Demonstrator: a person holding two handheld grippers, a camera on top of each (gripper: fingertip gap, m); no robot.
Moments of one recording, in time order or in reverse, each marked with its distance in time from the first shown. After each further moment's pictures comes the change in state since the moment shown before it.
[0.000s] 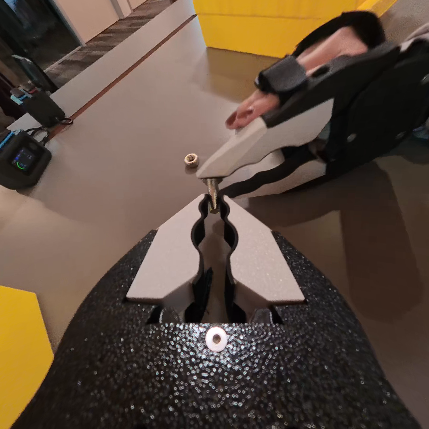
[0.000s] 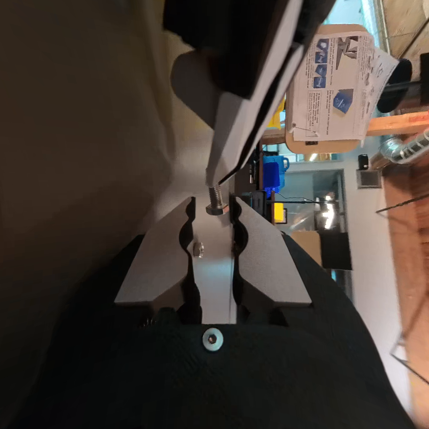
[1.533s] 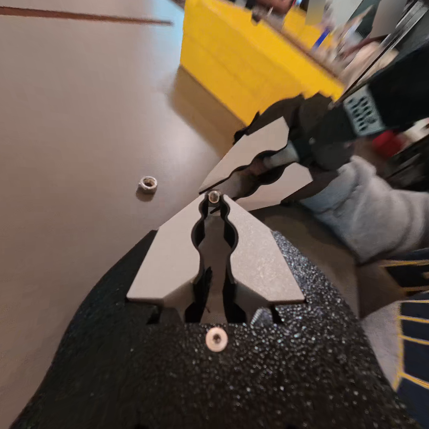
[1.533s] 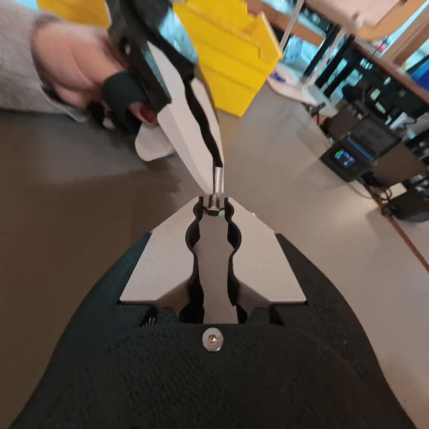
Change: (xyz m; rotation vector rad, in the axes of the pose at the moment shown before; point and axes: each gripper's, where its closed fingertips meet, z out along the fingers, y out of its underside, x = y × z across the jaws) left arm 0.017 -0.037 0.035 0.061 0.290 -0.524; right arm 0.006 0.027 -0.029 0.168 -0.389 0.935
